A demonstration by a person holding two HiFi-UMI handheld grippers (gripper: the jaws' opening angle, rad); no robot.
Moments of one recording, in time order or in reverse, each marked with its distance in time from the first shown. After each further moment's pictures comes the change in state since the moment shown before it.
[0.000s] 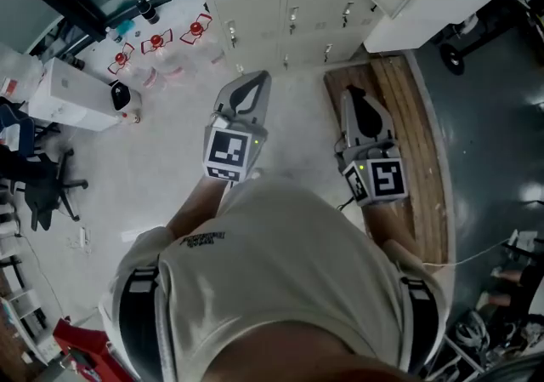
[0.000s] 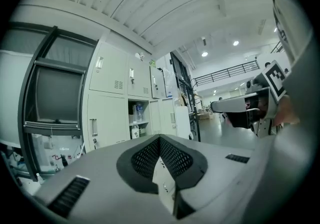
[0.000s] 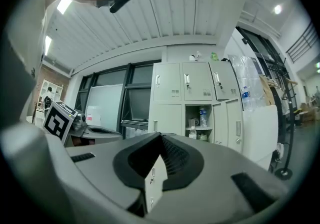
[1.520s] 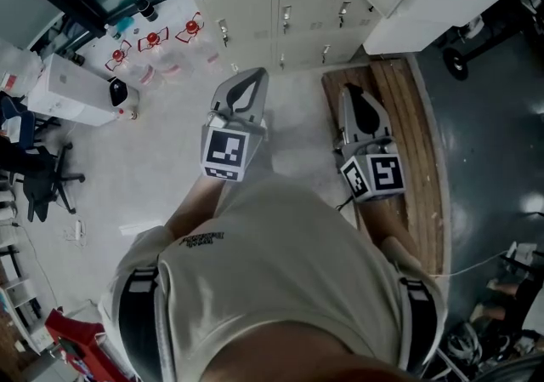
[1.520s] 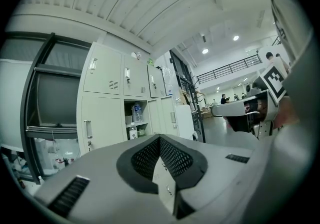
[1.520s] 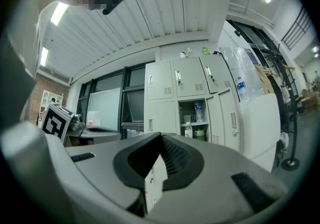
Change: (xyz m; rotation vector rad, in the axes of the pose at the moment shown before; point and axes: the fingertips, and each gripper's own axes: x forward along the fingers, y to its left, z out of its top) left arm 0.041 -0.039 -0.002 0.040 -0.011 0.054; right arm -0.008 -0.065 -0.032 0.082 -0.001 0.029
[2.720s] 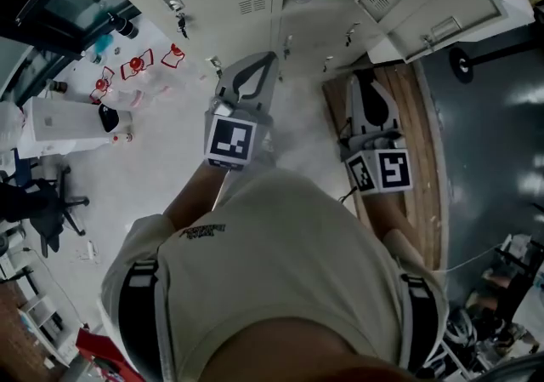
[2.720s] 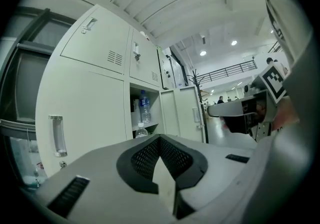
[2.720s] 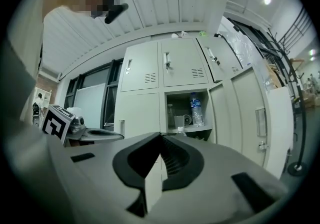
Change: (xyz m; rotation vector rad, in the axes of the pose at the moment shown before) left arm 0.228 0.146 -0.019 -0.029 0.028 -0.113; right arm 0.246 -0.097 0.003 0.011 -0.001 -0.080
